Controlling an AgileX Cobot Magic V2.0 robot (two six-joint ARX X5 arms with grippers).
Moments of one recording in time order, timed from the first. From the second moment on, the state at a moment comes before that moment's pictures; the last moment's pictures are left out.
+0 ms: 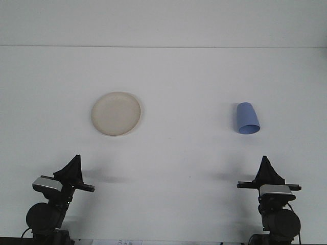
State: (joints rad) left arm -0.08 0.00 0.03 0.17 0.11 -0.08; right arm 0.01 0.00 0.01 0.12 0.02 0.03
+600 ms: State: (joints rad) left arm -0.08 0.00 0.03 0.17 0.11 -0.08; right arm 0.01 0.20 0.43 -0.32 0.02 0.03
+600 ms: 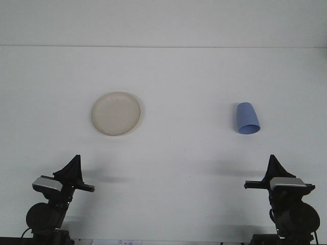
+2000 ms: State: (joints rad) left arm -0.08 0.00 0.03 0.17 0.11 -0.08; right arm 0.03 1.31 0.64 0.07 -0.15 0.10
